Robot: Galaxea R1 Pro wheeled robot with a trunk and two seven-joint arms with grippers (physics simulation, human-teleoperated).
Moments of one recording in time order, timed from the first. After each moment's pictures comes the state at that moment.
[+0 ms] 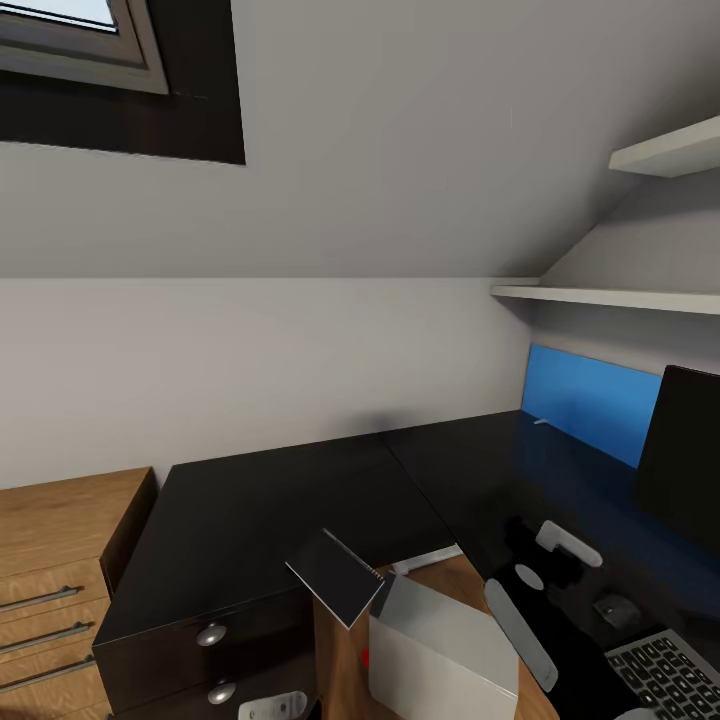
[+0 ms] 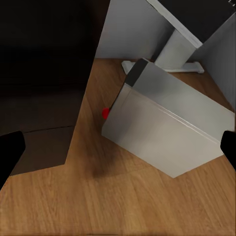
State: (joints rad) left arm -0.07 0.33 -1.04 -1.43 0.95 -0.16 0.67; right arm -0.41 -0.12 0.33 -1.12 -0.60 -0.05 -1.00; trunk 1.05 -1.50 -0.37
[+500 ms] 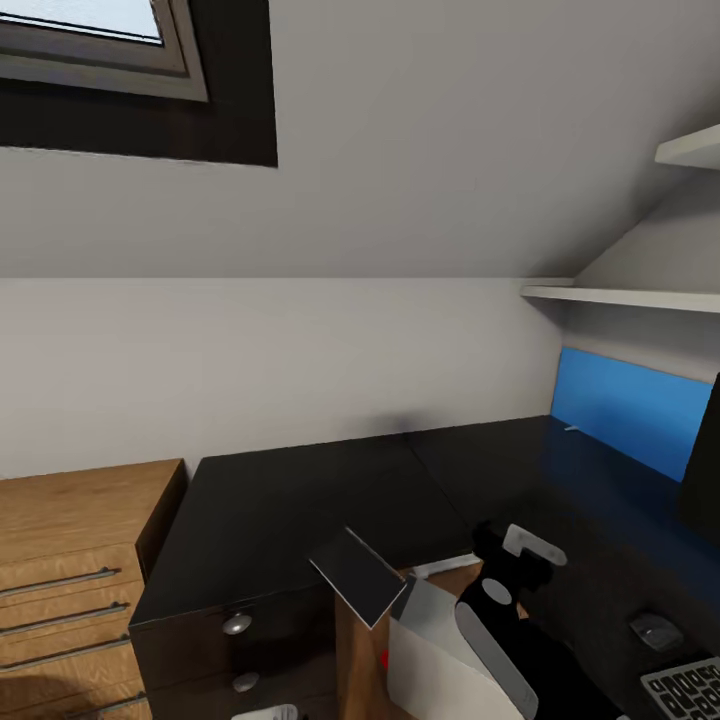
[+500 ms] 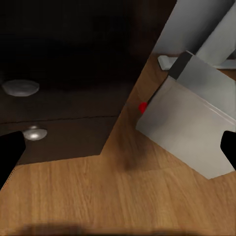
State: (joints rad) left arm -0.07 0.32 -1.03 -1.33 0.95 -0.16 0.68; right arm -0.41 -0.11 0.54 -1.15 -0.60 -0.04 -1.08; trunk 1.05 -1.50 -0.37
